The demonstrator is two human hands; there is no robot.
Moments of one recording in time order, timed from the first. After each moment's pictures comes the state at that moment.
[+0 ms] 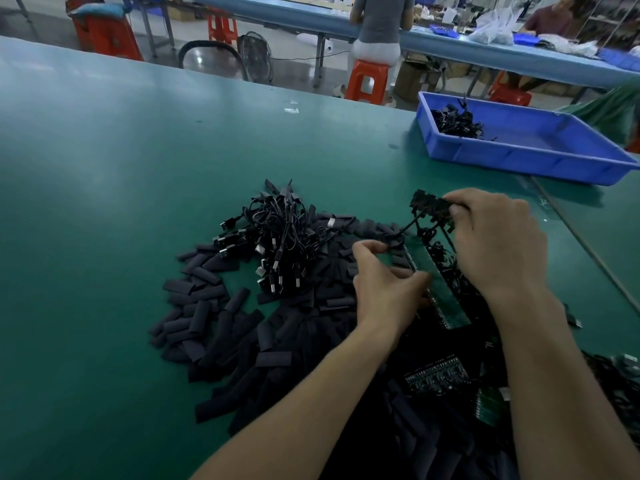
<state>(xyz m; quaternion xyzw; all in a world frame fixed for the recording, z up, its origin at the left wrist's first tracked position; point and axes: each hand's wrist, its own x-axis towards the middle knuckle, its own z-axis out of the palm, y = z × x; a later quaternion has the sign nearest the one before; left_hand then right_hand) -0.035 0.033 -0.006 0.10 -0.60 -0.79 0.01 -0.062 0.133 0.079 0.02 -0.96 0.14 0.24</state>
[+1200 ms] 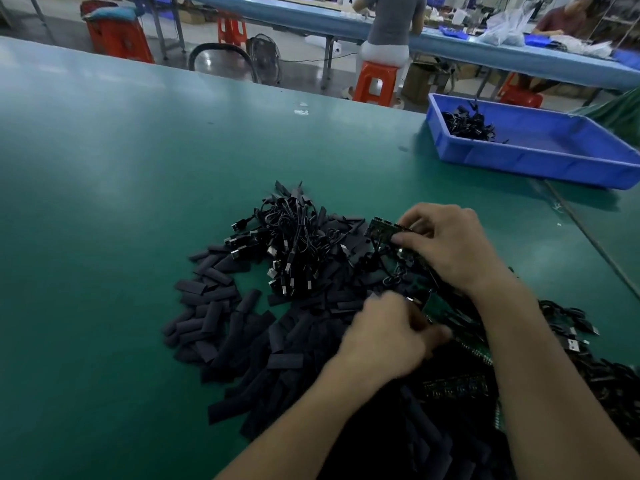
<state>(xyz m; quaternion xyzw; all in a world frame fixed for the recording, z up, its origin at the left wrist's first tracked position) -0.003 0.000 0.000 -0.02 -0.85 -0.51 -0.13 -0.095 0.117 0.053 0.17 -0.94 0.29 0.09</state>
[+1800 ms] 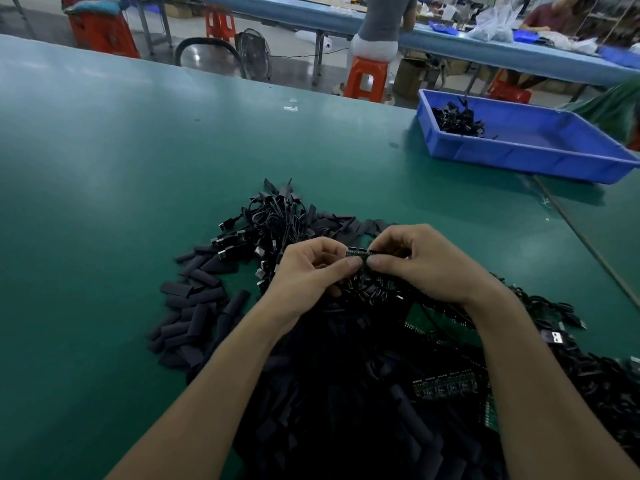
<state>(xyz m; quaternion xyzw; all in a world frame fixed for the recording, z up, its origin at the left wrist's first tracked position) -0.048 -0.076 -0.021 -0.03 -0.65 -0.76 -0.01 -0.082 0.114 0.048 0.23 -0.90 0.37 -0.09</state>
